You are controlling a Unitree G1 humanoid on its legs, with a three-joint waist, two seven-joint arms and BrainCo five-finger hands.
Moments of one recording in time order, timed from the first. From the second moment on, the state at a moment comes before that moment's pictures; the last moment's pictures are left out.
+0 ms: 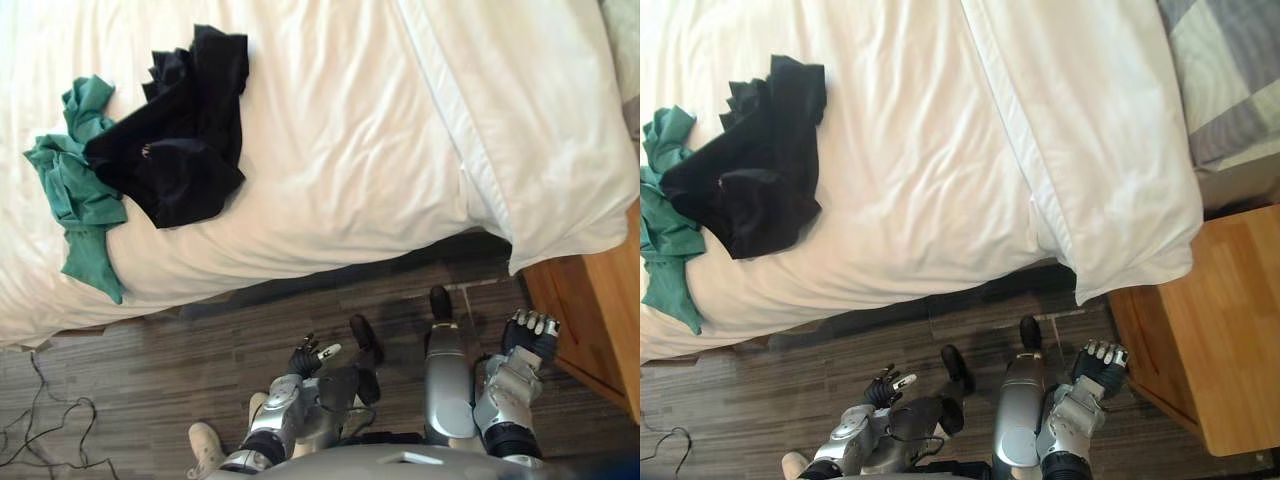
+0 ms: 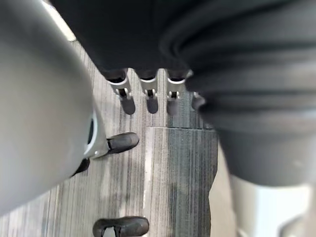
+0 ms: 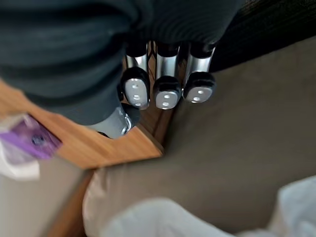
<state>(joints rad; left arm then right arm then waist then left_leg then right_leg) -0.06 -0.03 -0.03 1.01 -0.31 -0.14 -0.03 -0.01 0.03 -0.26 0.58 1.58 -0.42 0.33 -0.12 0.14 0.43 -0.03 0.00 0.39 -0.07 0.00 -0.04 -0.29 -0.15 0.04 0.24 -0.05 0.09</state>
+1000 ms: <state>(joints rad) 0.02 0.07 0.04 0.99 -0.24 -0.01 -0.07 -0.33 -0.26 -0.52 0.20 1.31 -0.44 0.33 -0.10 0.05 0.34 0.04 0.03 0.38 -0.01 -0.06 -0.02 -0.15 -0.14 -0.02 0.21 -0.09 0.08</state>
